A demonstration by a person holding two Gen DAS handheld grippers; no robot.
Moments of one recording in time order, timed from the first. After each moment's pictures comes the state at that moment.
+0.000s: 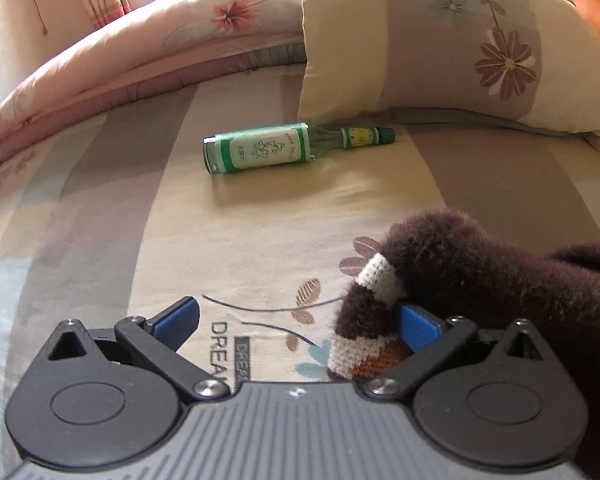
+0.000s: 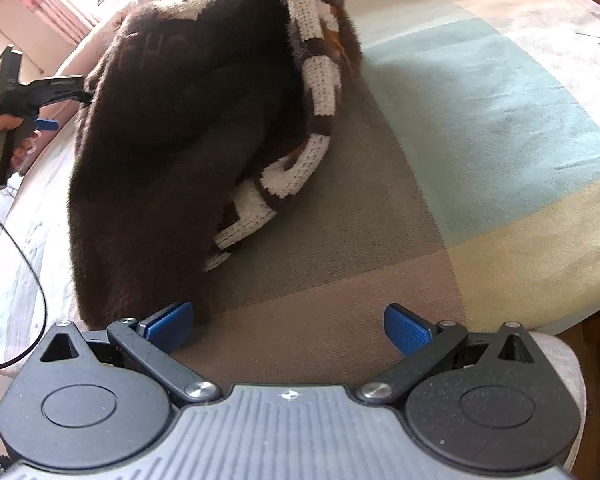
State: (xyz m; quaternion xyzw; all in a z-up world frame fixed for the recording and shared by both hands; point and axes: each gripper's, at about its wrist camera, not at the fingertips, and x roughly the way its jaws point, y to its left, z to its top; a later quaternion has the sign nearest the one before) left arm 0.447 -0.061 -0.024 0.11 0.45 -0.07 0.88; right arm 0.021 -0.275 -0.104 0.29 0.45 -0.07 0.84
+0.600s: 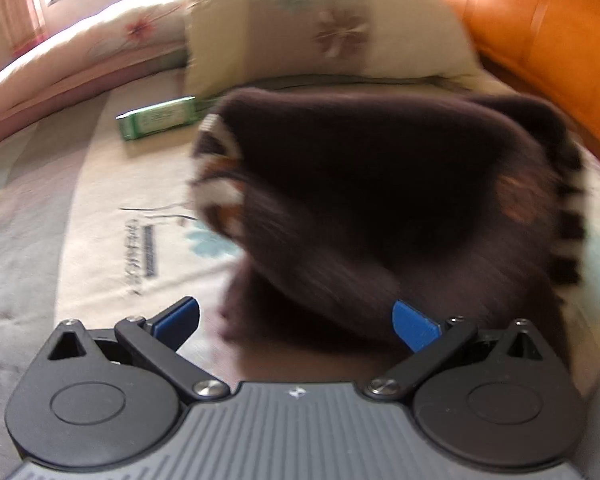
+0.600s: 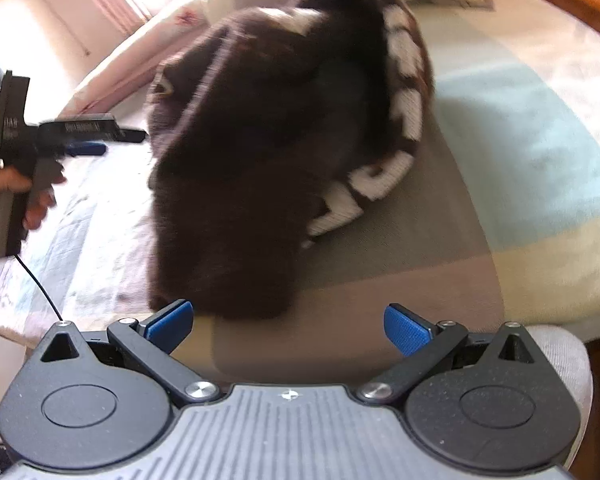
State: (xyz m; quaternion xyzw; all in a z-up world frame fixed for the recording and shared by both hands) left arm 0.268 -0.059 -0.011 0.12 0.43 -0.23 0.87; right arm 0.001 -0.231 -0.050 0.24 0.42 -0.02 0.87
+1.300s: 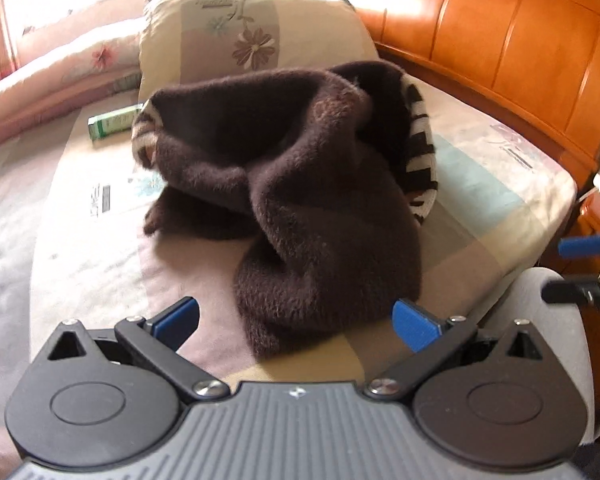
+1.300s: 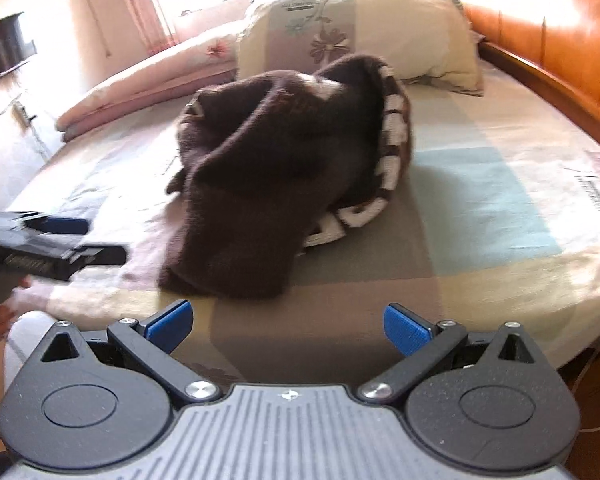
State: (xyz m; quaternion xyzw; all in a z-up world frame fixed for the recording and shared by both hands) left arm 0.093 -0.051 0.008 0.12 0.38 -0.29 0.87; right arm -0.073 -0.203 -0.003 0.14 0.37 -0.05 0.92
